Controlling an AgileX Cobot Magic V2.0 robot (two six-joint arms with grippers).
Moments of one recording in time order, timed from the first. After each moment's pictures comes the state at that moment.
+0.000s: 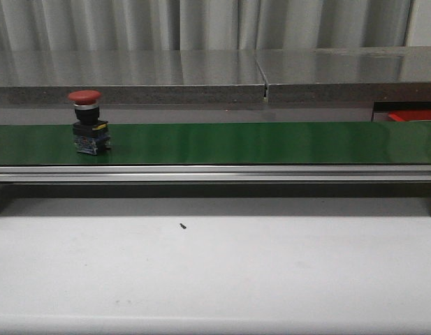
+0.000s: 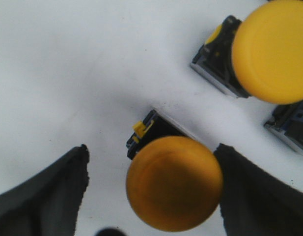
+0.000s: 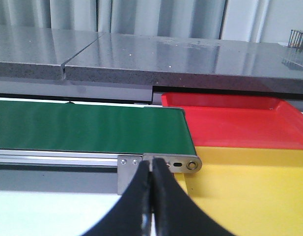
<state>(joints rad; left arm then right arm) 0.60 2.01 -1.46 -0.09 0.84 0.01 -0.08 -0.01 0.03 -0.06 0.08 0.04</state>
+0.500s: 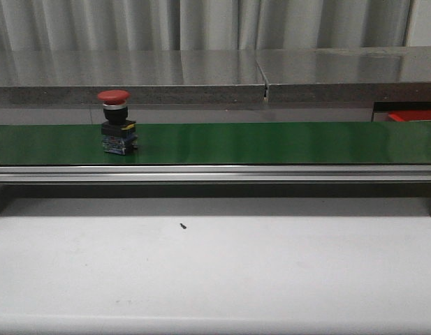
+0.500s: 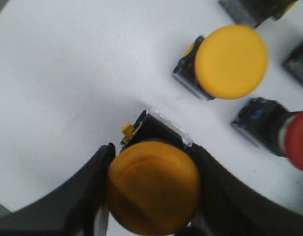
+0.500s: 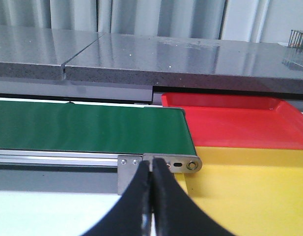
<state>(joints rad) 0.60 1.90 -1.46 -0.13 0.86 0.01 -0.08 -0.01 0.03 -0.06 0.08 0.04</state>
